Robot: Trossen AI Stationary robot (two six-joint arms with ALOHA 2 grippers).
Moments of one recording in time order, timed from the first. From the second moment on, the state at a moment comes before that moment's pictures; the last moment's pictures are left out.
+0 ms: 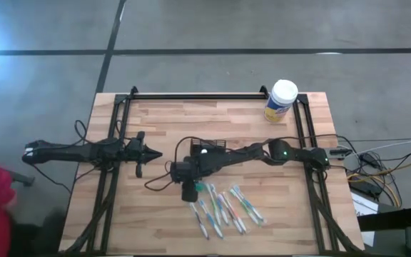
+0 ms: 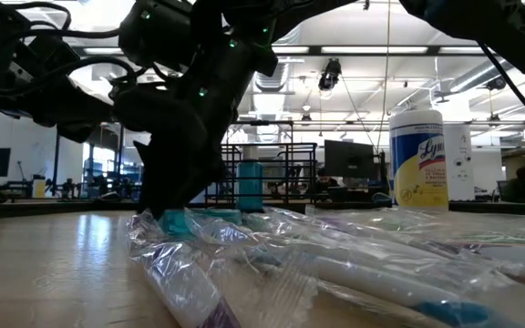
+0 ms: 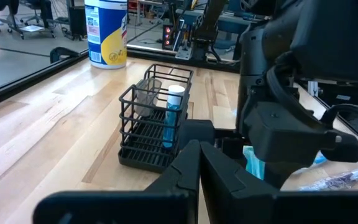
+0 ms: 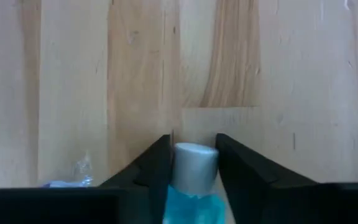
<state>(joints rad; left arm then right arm) -0.02 0.25 0.01 0.03 -0.08 -0.16 0.12 2.51 2.12 -0.73 -0.08 0.20</state>
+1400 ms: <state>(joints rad) -0.02 0.28 0.01 0.42 0.19 -0.23 0.21 1.91 1.79 -0.02 -0.55 -0.38</state>
